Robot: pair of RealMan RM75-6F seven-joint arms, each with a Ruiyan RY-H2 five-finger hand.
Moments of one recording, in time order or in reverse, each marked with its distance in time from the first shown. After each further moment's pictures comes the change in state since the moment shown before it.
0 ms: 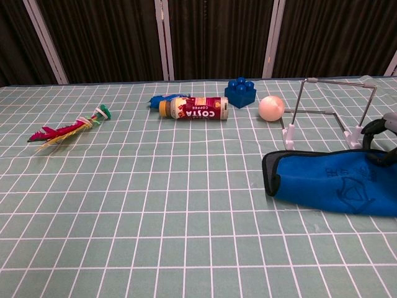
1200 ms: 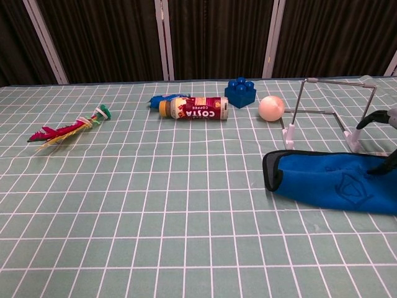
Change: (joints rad) left arm -0.003 0.007 0.005 0.001 0.004 -0.006 -0.023; right arm -0.015 0.003 -0.025 -0.050 -0.014 0.099 -0.025
